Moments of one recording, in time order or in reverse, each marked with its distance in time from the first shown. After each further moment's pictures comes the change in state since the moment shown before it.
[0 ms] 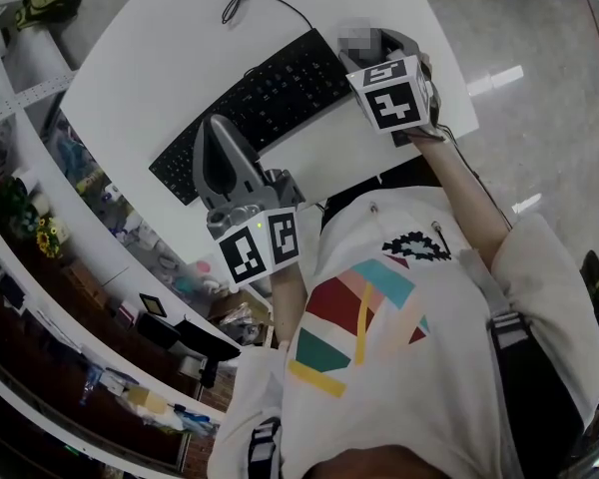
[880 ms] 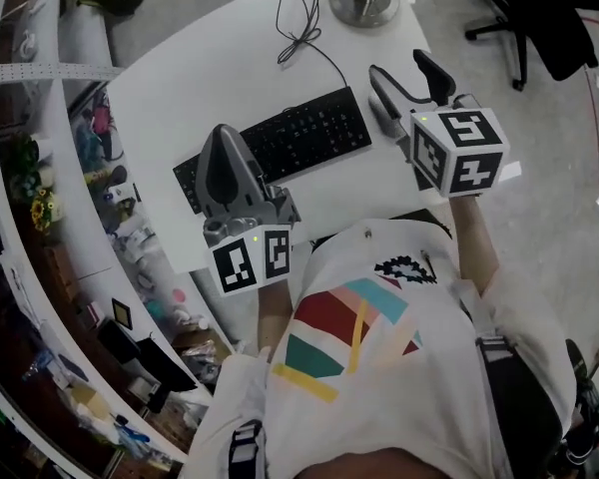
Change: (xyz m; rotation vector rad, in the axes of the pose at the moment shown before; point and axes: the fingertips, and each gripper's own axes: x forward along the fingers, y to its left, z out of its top) left arm -0.022 0.012 0.073 -0.017 -0.212 0.035; right arm -0.136 0.007 0.141 0.011 -0.435 0.151
